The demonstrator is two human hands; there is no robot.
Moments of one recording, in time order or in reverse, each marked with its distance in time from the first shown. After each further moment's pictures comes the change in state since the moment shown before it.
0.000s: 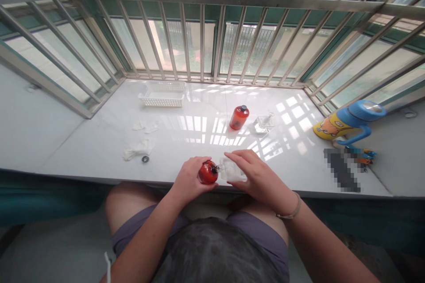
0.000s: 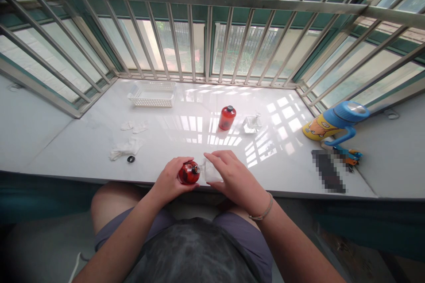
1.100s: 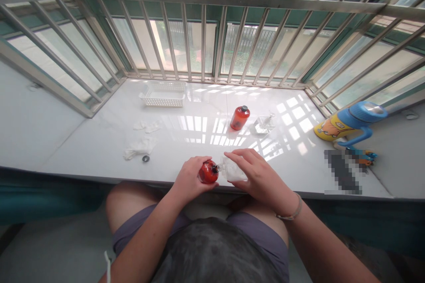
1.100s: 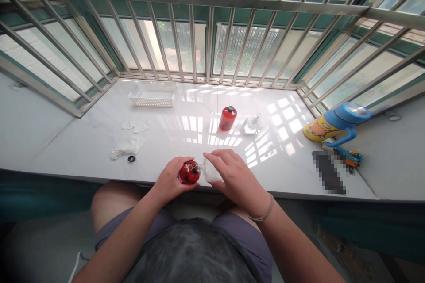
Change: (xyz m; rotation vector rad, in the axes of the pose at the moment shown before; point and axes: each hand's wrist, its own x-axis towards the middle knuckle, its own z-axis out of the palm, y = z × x) left_hand 0.001 0.003 -0.002 -0.007 -0.001 -0.021; right_hand 0.002 -0.001 -0.003 -0.063 0.018 -0.028
